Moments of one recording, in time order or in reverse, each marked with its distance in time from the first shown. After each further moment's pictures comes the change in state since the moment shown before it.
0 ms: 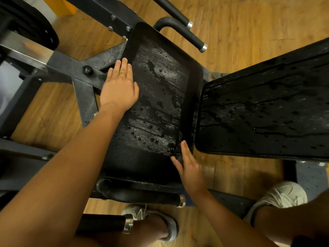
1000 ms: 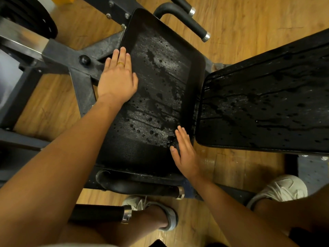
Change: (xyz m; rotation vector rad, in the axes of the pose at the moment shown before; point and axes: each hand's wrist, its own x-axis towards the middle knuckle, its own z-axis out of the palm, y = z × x) left_hand -0.001 0.000 0.001 0.011 0.017 0.011; right_hand 0.024 0.010 0.009 0.135 -0.131 -0.109
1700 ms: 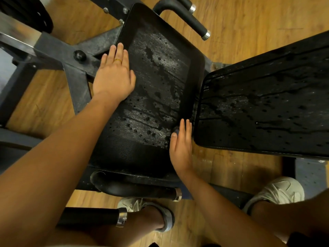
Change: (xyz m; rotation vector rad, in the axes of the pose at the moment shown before) left_hand 0.002 -0.001 0.003 0.027 0.022 0.002; right_hand 0.028 -0.023 0.013 0.059 0.213 0.301
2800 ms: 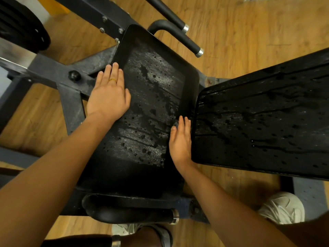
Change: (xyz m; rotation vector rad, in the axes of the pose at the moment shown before) left_hand 0.000 0.002 -0.002 0.039 0.019 0.008; right_hand 0.078 -0.017 -0.009 -0.073 -0.033 0.081
